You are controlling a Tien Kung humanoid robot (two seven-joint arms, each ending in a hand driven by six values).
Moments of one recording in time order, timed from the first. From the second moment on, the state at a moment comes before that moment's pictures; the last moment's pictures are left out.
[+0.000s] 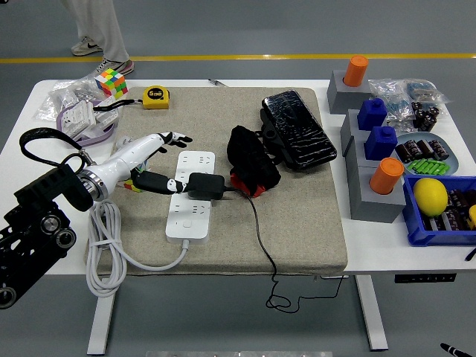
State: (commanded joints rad) left arm -0.42 0.39 -0.93 -1.42 1.75 -0.08 0.14; right arm 0.13 -0.22 1.41 0.20 -1.17 0.13 -0.16
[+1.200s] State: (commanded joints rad) left arm -0.57 0.28 -0.77 -1.20 1.78 -0.08 0.16; right arm 0.13 -0.23 1.40 0.20 -1.17 0.13 -0.16
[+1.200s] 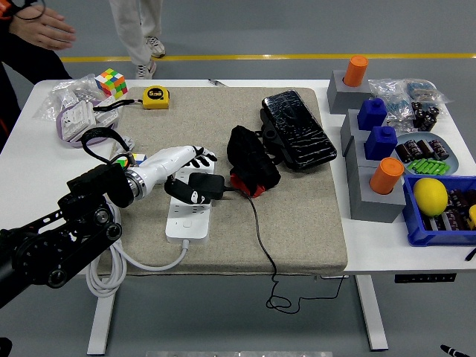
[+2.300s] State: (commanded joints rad) left arm -0.59 0.28 -0.74 -1.17 1.71 -0.04 0.10; right arm 0.13 -0.23 1.39 0.20 -1.16 0.13 -0.16
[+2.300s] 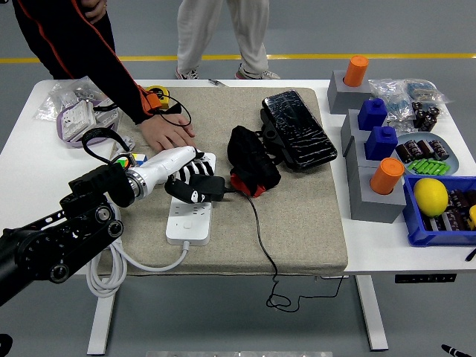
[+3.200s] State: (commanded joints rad) left arm -0.63 0.27 -0.57 -1.32 1.57 0.06 0.03; right arm 0.13 -0.23 1.39 0.20 -1.16 0.13 -0.16
